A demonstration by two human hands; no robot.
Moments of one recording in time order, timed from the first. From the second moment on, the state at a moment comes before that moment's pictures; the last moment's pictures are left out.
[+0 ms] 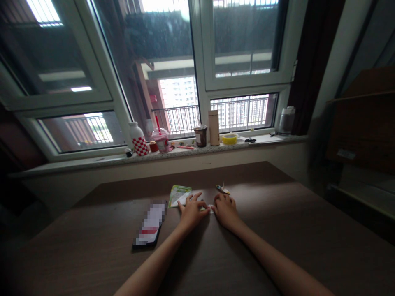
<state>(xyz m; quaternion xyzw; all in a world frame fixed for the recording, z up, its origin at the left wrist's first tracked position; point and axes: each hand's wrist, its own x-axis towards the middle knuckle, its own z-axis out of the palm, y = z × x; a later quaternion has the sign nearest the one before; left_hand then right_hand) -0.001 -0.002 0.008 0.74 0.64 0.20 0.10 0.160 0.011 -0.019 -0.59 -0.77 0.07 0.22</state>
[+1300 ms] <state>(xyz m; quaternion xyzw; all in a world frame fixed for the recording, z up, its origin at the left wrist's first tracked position) 0.001 0.004 0.010 0.70 0.67 0.15 0.18 0.169 0.025 -0.023 -0.62 -0.71 0.19 0.27</state>
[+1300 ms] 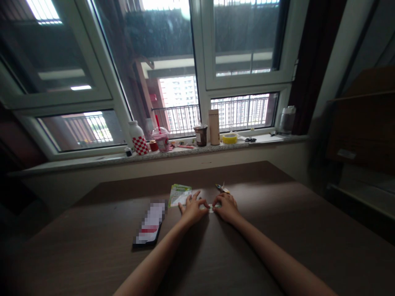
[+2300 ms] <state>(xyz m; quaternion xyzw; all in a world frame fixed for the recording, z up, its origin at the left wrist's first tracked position) -0.005 -0.001 0.012 0.73 0.65 0.16 0.14 0.173 0.018 -0.020 -0.59 -0.74 0.19 0.27</state>
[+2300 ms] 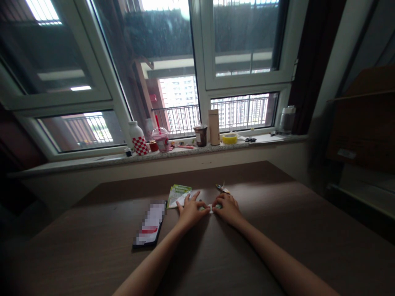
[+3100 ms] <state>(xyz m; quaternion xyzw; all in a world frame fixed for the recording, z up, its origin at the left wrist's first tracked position) -0.010 0.004 0.009 0.72 0.65 0.15 0.19 0.176 0.030 -0.025 -0.60 -0.73 0.22 0.25</state>
